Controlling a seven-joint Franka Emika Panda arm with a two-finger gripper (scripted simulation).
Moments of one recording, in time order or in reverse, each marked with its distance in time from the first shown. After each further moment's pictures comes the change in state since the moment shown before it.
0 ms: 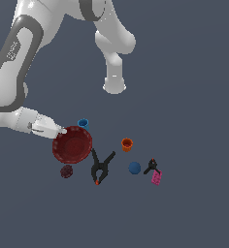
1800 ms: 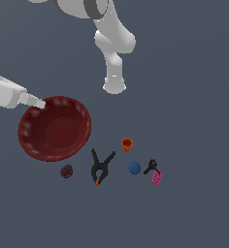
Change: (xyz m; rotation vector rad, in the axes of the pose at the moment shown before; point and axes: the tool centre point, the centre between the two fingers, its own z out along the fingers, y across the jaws) arm -0.093 -0.187 -0.125 0.002 -0.001 0.002
